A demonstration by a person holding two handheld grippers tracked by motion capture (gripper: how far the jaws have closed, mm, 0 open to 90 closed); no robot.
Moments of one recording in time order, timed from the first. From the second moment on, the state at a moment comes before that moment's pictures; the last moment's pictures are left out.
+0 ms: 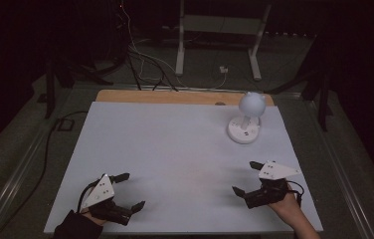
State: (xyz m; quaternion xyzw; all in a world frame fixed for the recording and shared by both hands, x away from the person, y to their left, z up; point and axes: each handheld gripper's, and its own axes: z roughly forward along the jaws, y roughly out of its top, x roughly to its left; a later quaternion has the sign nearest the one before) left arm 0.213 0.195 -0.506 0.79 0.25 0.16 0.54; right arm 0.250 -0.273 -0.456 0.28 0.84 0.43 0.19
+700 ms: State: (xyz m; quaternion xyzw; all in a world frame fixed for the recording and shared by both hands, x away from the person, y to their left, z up) left arm 0.213 0.195 -0.506 0.79 0.25 0.16 0.54; right arm 0.279 -0.283 -0.442 0.30 0.82 0.45 0.19
